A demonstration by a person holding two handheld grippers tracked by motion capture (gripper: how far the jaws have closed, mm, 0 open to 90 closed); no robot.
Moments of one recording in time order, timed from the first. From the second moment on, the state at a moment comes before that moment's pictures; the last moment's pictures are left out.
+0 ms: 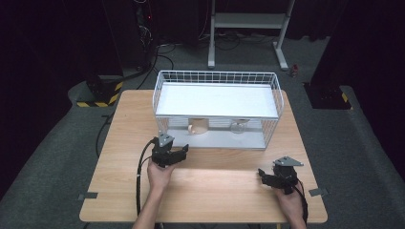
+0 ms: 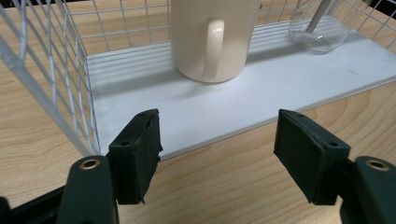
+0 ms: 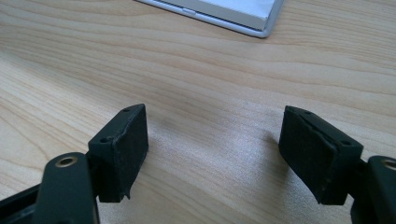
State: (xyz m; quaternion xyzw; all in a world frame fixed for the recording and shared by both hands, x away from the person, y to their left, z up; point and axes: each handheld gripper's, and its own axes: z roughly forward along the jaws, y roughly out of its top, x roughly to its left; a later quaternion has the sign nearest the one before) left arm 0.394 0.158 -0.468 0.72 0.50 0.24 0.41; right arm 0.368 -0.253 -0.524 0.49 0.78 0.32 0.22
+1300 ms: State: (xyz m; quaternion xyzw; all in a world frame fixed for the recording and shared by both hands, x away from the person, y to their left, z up) left arm 0.371 0.182 -0.466 0.71 0.51 0.23 0.43; right arm 0.368 -0.253 -0.524 0.49 0.78 0.32 0.22
